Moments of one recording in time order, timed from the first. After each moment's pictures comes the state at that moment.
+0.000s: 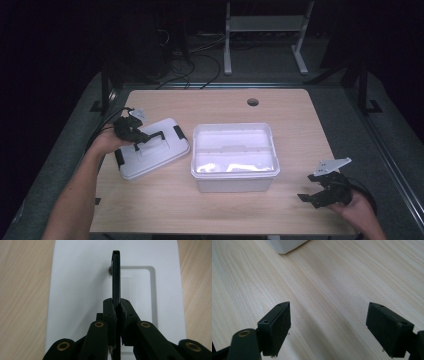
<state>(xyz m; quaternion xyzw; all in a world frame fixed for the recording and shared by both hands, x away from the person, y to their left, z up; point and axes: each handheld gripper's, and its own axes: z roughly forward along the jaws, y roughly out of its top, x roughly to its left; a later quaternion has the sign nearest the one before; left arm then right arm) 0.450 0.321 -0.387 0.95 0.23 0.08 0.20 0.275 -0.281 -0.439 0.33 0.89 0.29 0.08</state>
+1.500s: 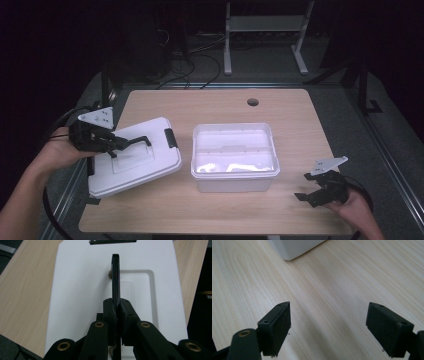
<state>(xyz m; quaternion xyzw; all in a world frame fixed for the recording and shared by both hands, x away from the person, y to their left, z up) 0.334 0.337 -0.256 0.95 0.15 0.10 0.26 0.279 -0.275 -0.437 0.32 0.90 0.30 0.08</state>
